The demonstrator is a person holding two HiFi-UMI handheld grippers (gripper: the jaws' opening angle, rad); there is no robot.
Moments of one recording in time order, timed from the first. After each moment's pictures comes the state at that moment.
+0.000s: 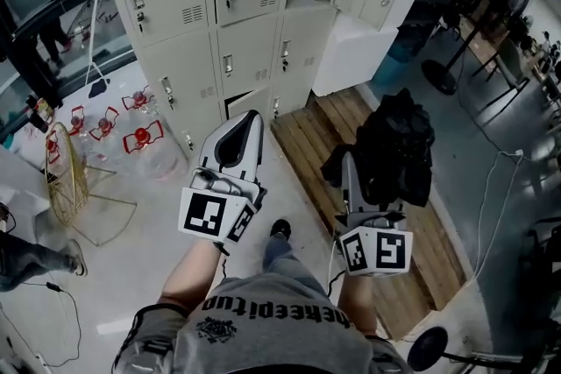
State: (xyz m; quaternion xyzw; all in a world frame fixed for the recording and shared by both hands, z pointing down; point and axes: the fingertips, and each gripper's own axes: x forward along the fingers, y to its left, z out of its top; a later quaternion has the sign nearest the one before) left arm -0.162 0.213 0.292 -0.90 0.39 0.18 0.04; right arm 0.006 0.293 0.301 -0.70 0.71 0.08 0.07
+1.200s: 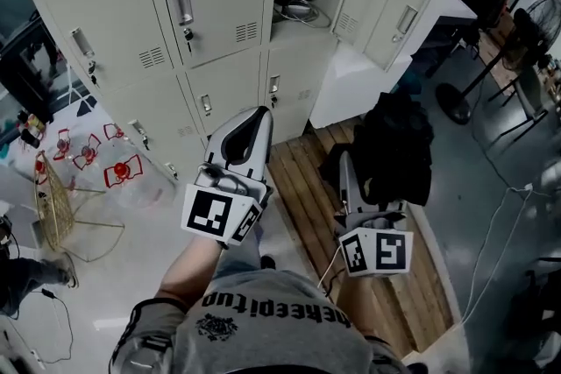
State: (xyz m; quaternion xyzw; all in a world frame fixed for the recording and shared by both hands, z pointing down) left arm -0.002 -0.021 0.276 -0.90 0.40 0.17 0.06; right arm 0.150 0.043 0.295 -0.67 0.74 0.07 0.07
